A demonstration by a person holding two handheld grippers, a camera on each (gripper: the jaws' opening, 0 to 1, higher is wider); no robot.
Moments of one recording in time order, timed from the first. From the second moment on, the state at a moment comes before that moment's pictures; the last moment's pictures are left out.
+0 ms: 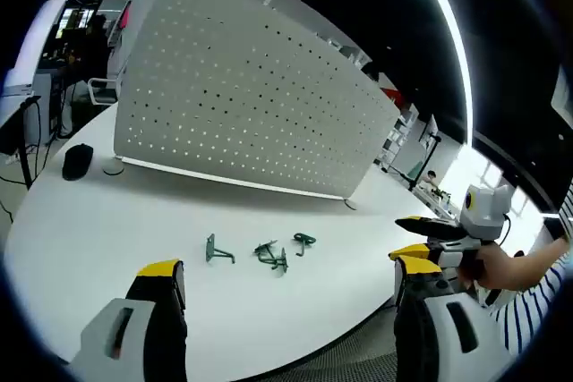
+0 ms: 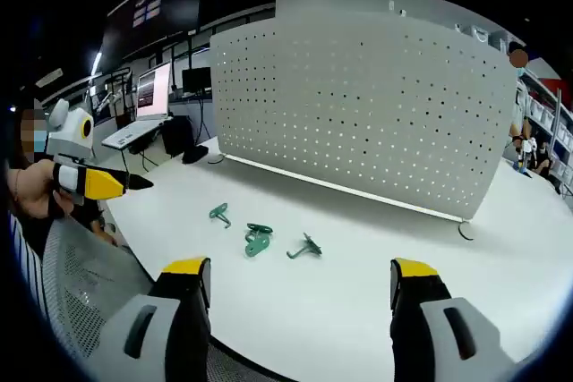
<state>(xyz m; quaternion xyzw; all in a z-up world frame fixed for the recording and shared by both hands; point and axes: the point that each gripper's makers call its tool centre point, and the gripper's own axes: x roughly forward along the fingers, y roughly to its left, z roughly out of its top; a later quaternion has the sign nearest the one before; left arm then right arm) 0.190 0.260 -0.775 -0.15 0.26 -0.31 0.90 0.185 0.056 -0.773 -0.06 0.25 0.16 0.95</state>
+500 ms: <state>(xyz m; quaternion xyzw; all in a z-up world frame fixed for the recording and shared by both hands) 0.189 0.262 -0.777 -0.16 0.27 -0.31 0.90 0.193 0.065 -0.766 -0.06 0.24 0.18 0.95</state>
